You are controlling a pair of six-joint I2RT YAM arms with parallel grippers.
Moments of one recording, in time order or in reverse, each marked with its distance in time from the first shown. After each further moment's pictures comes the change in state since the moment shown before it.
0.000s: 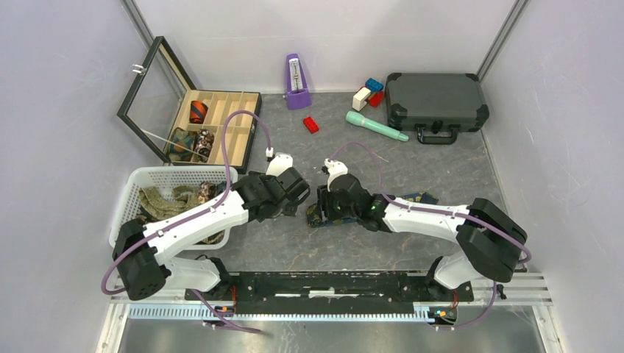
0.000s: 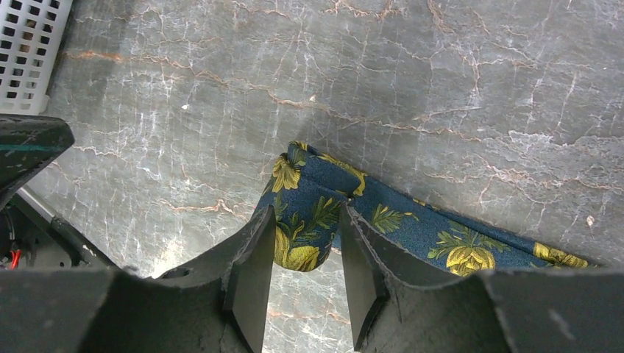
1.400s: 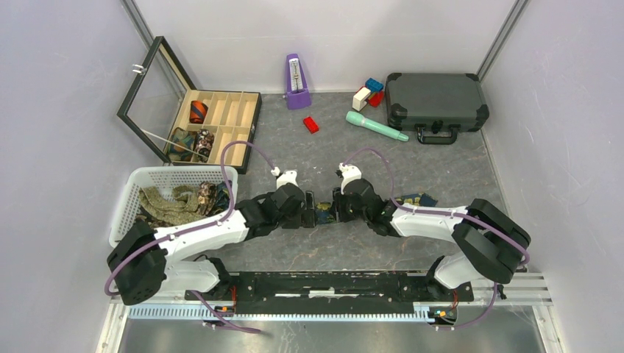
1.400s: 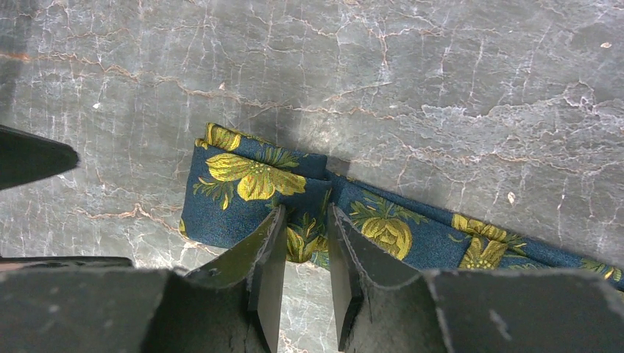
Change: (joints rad) left arm 0.001 -0.051 -0.330 0.566 0.351 -0.116; right arm -0.084 -0.010 -0.166 0.148 0.014 -0.045
